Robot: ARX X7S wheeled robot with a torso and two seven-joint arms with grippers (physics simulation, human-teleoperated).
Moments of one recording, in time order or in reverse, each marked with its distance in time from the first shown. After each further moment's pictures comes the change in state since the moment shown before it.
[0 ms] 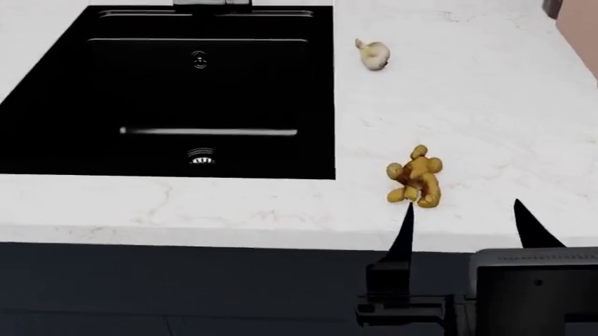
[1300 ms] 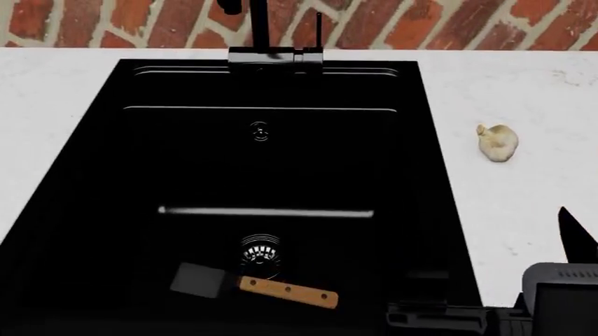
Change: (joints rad) left arm -0.017 -0.006 0.018 0.007 -0.018 -0.018 -0.026; right arm -0.004 0.039 0.159 -0.146 0.165 0.152 0.048
